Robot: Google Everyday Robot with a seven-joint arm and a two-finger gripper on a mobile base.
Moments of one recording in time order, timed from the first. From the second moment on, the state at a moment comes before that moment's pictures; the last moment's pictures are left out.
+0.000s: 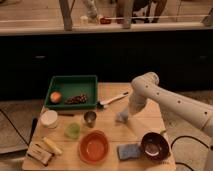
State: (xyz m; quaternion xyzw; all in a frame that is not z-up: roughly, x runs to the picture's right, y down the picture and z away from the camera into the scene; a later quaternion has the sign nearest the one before) arm 0.171 0.147 0.830 -0.32 -0.12 -0.20 0.92
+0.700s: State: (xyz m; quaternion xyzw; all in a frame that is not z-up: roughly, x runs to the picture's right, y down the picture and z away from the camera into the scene) arm 0.149 0.130 0.825 -0.29 -0.16 -0.23 0.91
